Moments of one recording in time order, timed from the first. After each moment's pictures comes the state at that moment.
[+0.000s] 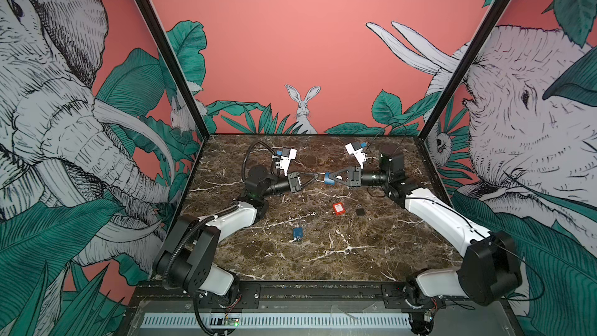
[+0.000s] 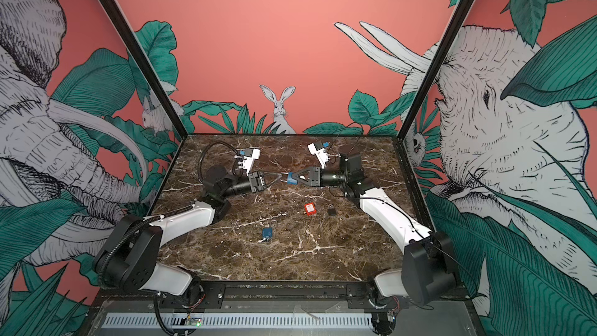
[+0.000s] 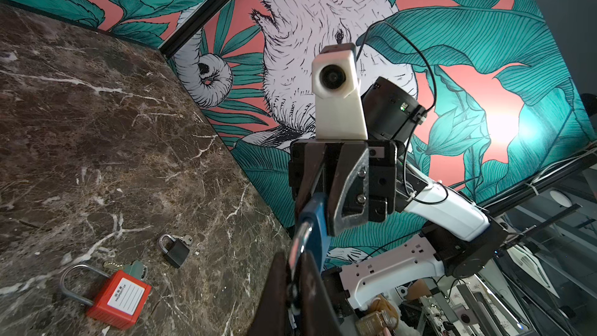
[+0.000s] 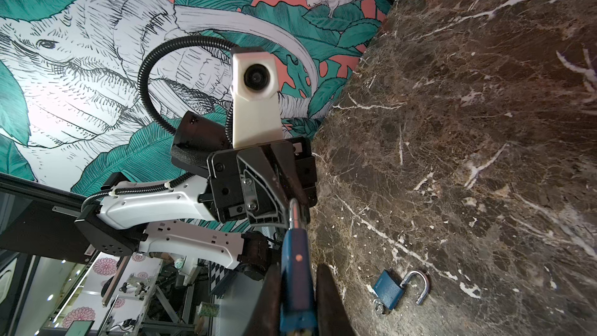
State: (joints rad) left arm -0.50 1.46 0.70 0.90 0.89 -1.01; right arm 0.40 1.38 1.01 0.04 -1.00 0.64
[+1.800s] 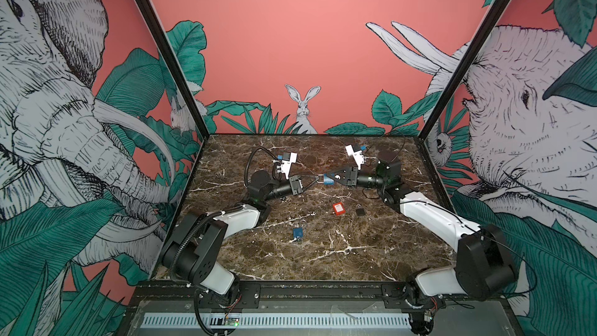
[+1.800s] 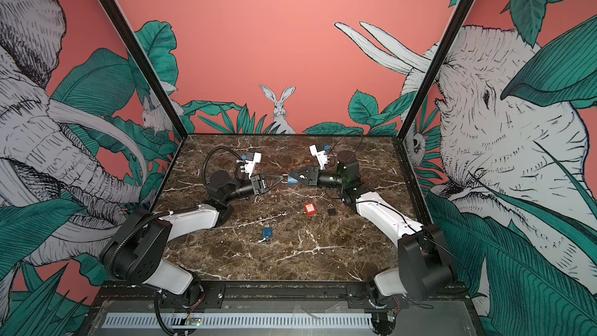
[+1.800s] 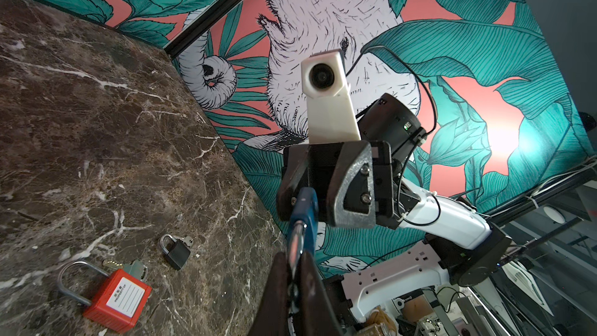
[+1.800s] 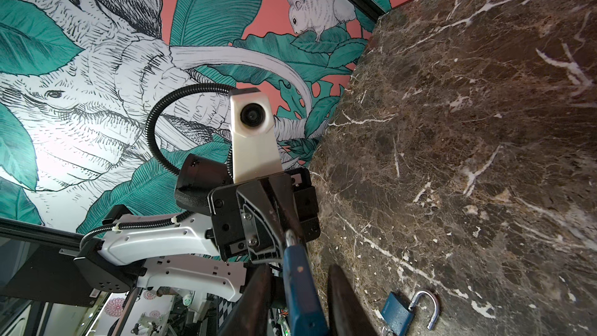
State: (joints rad) left arm -0.50 1.53 0.65 1.04 0.84 -1.07; right arm 0.42 1.41 0.90 0.29 -0.93 0.83
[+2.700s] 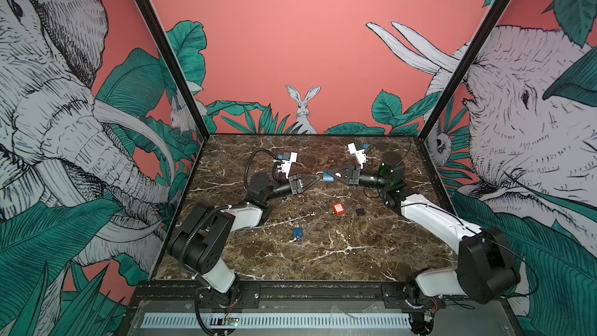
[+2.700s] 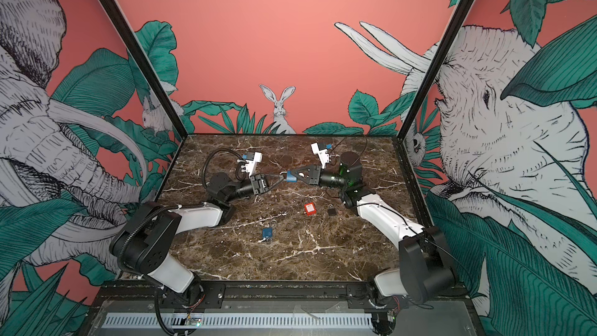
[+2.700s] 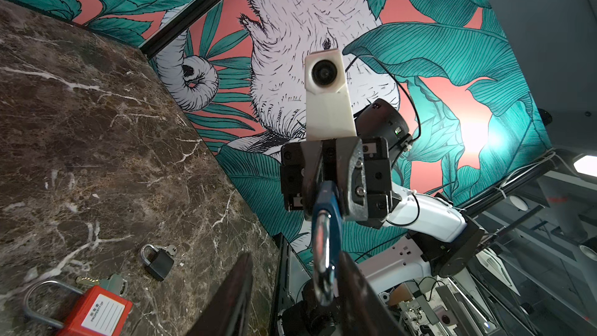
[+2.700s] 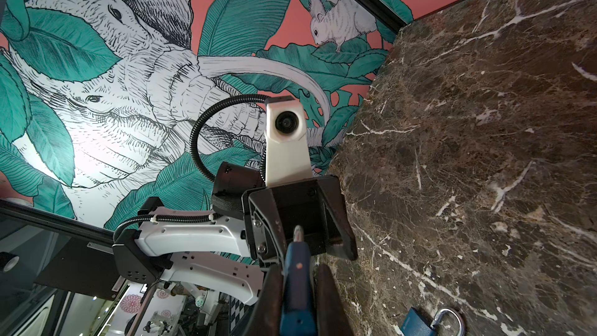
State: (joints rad) left arm -0.50 1.62 0.66 1.24 0.88 -1.18; right arm 0.41 1.39 0.87 0.42 -0.96 0.92
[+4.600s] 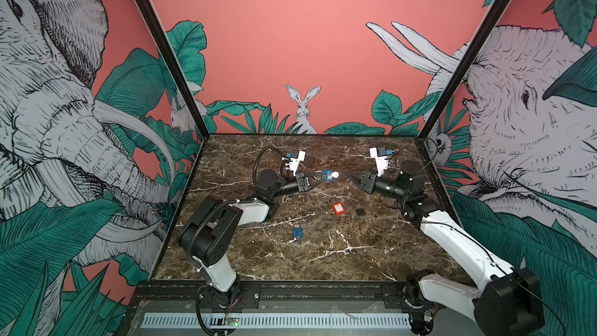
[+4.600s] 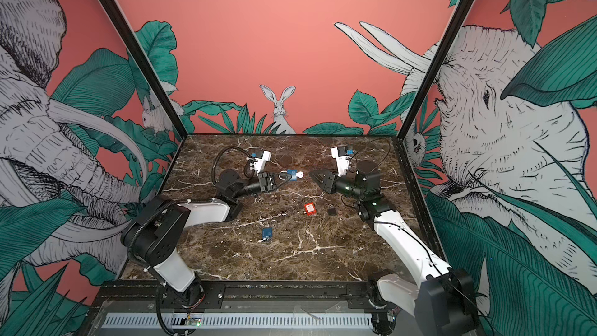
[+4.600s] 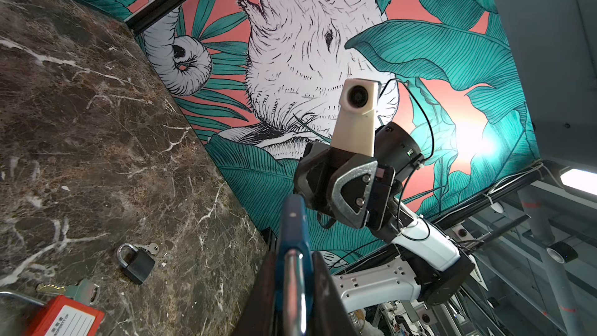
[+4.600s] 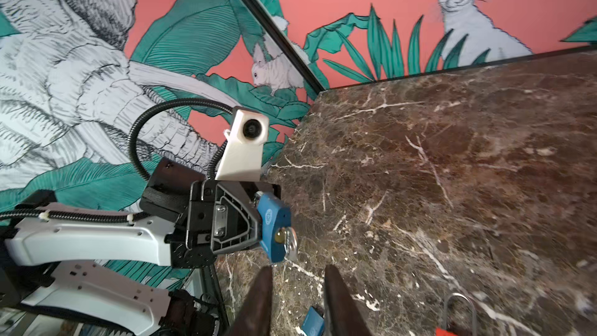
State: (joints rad) left arm -0.55 1.68 0.74 1.20 0.87 -1.22; right arm 0.33 1.16 0.78 0.19 -0.76 0.57
